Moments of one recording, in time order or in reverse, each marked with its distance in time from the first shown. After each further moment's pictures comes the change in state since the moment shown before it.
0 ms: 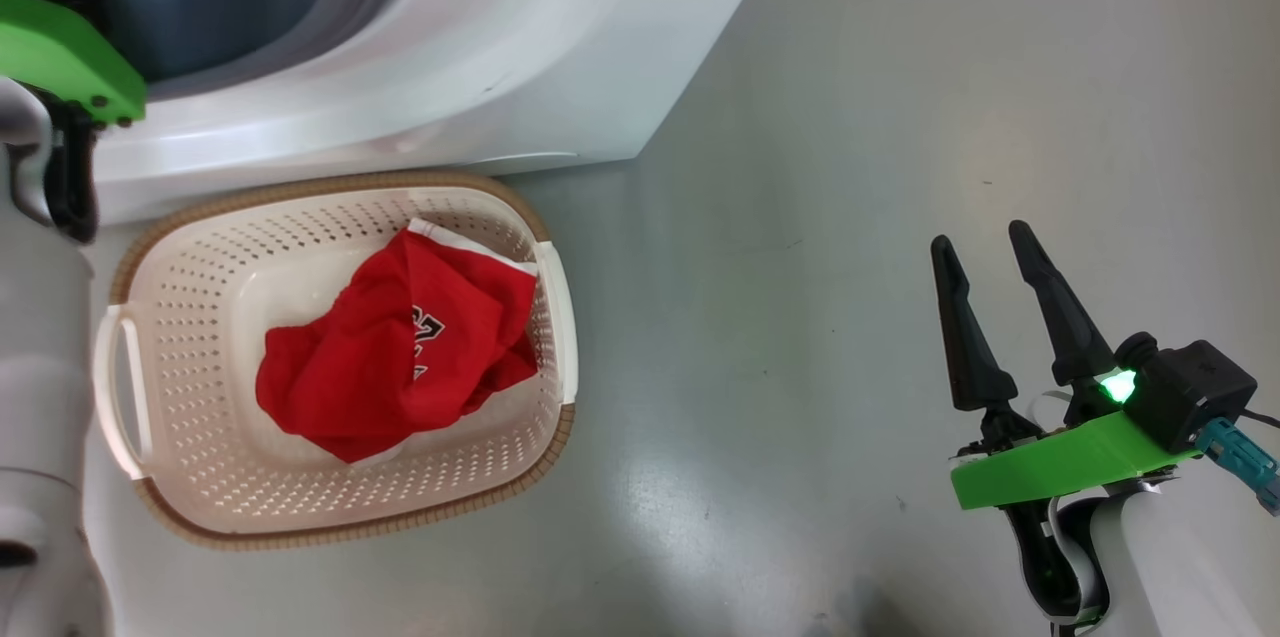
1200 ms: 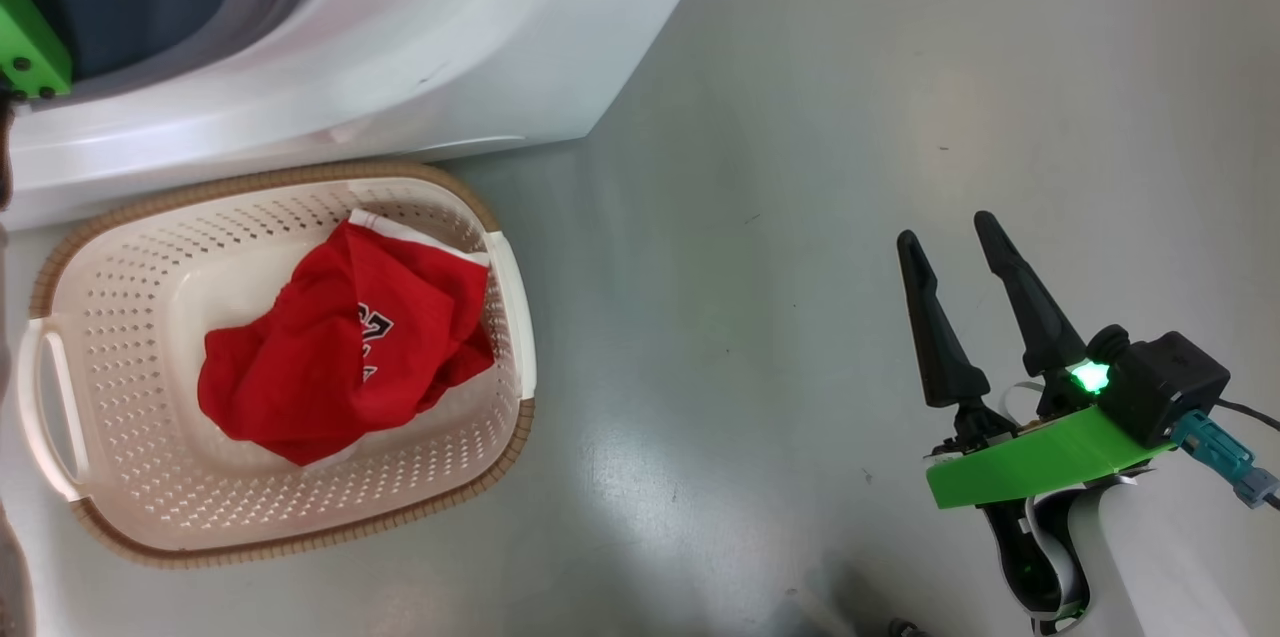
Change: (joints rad) left arm -0.121 0.076 -0.094 0.129 0.003 0.007 0.115; right arm -0.021 0.000 0.050 -0.008 0.009 0.000 0.000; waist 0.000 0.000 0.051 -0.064
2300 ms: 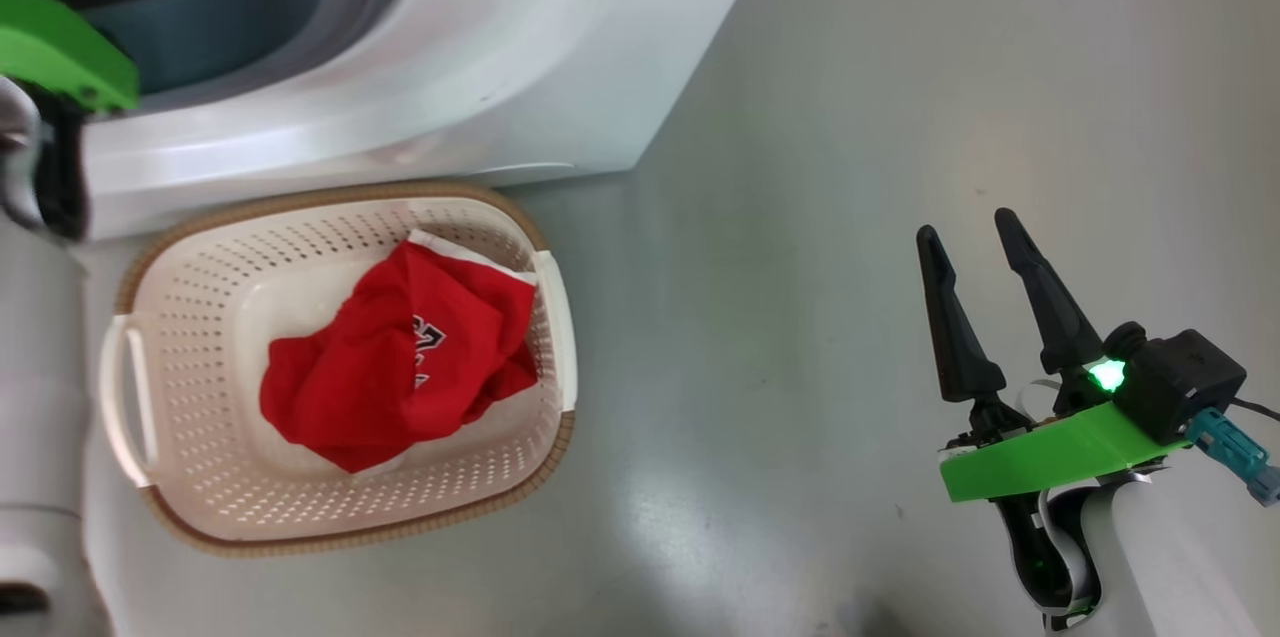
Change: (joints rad) left arm 0.177 -0.049 0.051 -0.301 -0.065 -0.007 -0.113; right arm 0.000 0.000 -0.028 0.006 -0.010 0.000 0.000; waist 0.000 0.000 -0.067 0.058
